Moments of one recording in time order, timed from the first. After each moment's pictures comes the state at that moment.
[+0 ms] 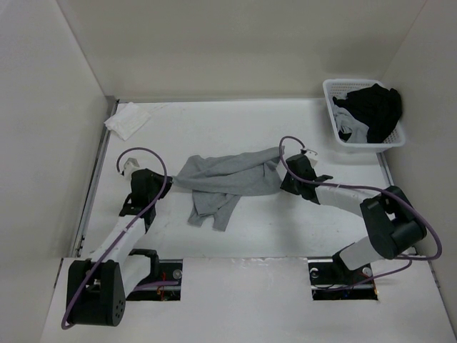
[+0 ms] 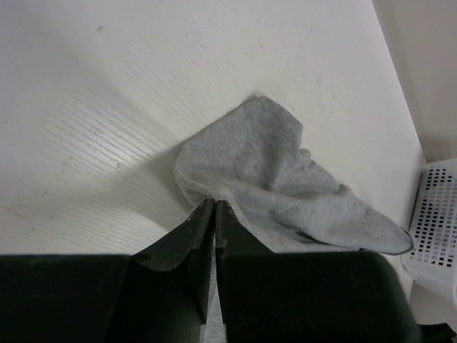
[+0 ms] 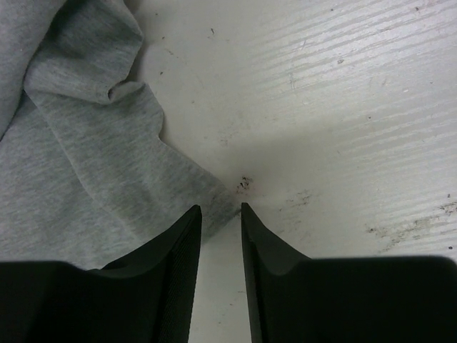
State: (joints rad) left arm -0.07 0.98 0.34 0.13 -0.07 -0.95; right arm 0.49 1.49 0.69 -0.06 0.28 0.76
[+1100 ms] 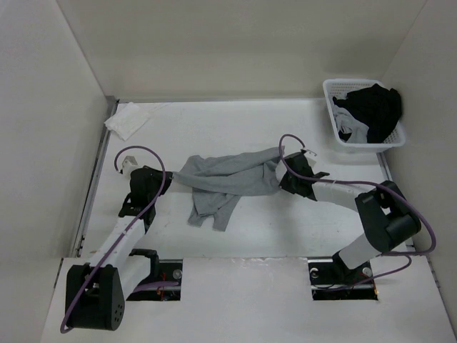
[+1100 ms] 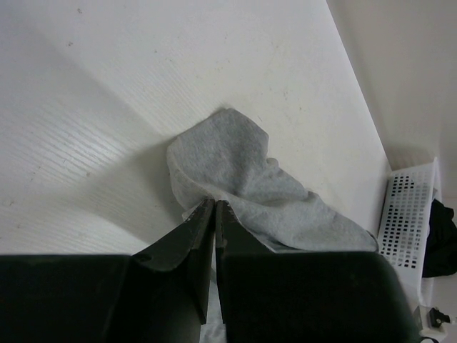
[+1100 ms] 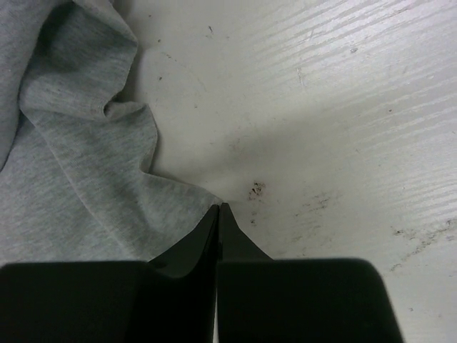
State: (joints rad) left arm -0.08 0.95 0.35 0.15 -0.08 -1.00; right arm 0.49 1.55 0.73 -0.09 0.26 0.86
